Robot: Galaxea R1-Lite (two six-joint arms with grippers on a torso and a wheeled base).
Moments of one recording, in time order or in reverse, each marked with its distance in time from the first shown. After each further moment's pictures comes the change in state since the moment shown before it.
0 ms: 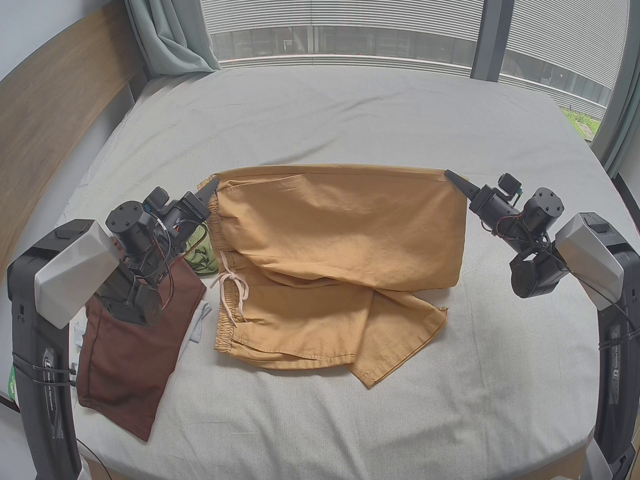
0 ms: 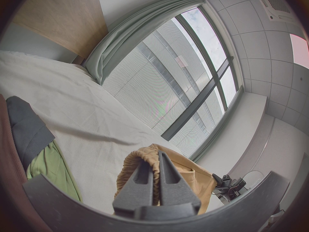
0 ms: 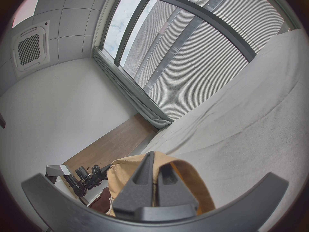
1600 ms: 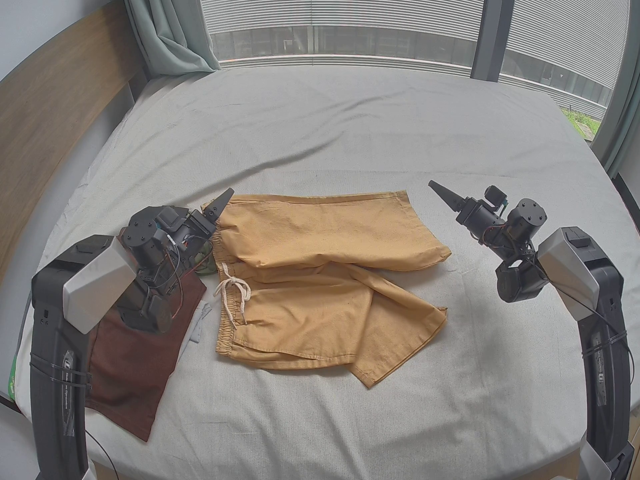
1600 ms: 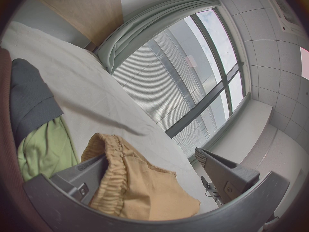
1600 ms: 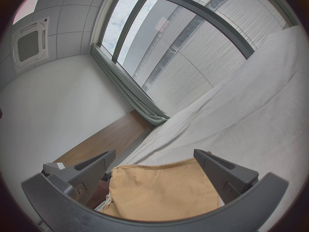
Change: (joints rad) left arm 0.011 0.149 -0.111 0.024 -0.006 -0.091; right arm 0.007 0.160 -0.197 0.072 -0.003 -0.039
